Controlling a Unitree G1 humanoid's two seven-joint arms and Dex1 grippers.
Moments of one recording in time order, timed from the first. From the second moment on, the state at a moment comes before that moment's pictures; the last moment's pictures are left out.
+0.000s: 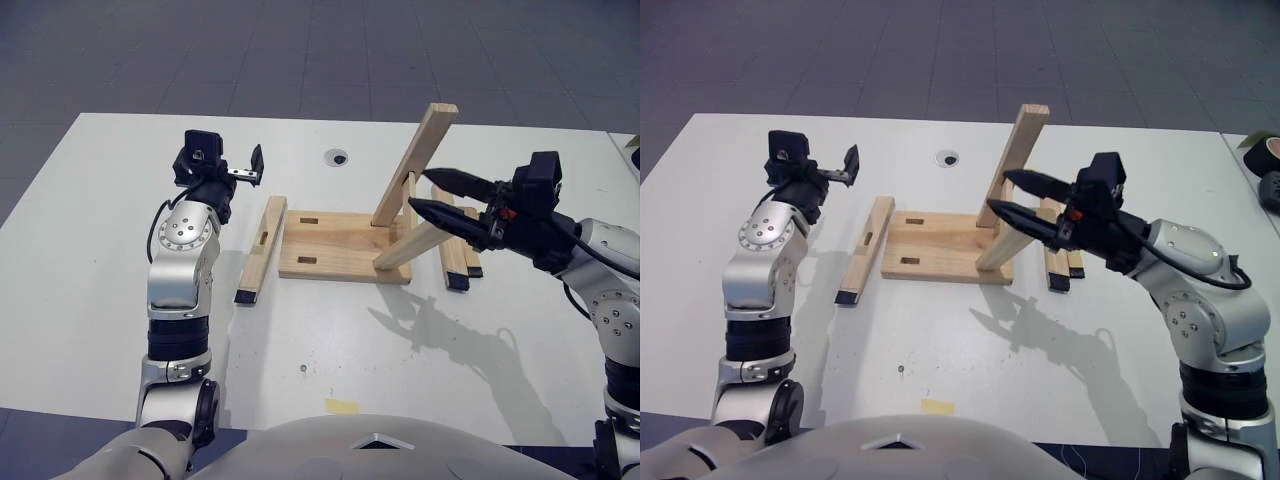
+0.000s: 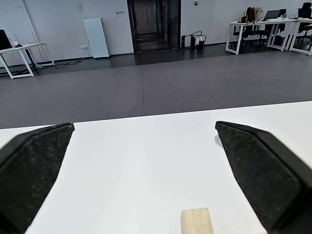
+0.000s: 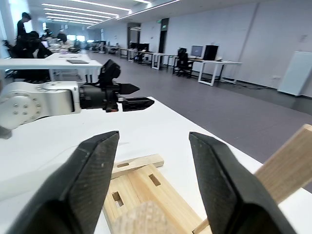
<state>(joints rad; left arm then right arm) -0.36 0.19 0.10 -0.17 -0.08 0.50 -0.09 -0.10 -0.67 -0.17 -0.49 0.81 0.50 0.70</state>
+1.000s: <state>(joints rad) -0.39 0.21 0.04 -0.09 -0.06 0.46 -0.13 -0.42 -0.28 -0.27 -0.11 0.36 0.11 0.12</state>
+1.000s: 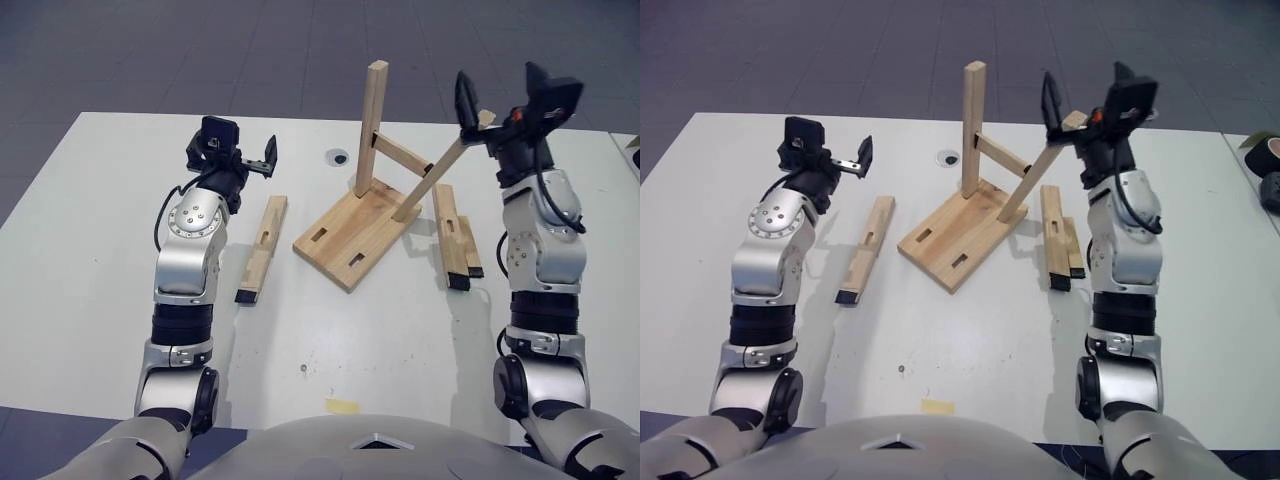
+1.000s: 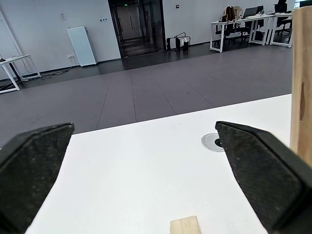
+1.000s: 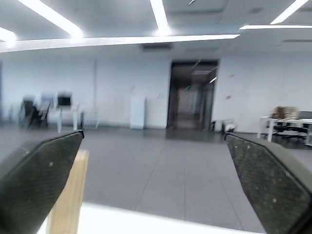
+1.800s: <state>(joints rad) -0.37 0.21 0.01 -0.08 -0.02 0.44 -0.11 -0.45 -0.12 -0.19 -0.10 0.26 0.48 -0.06</state>
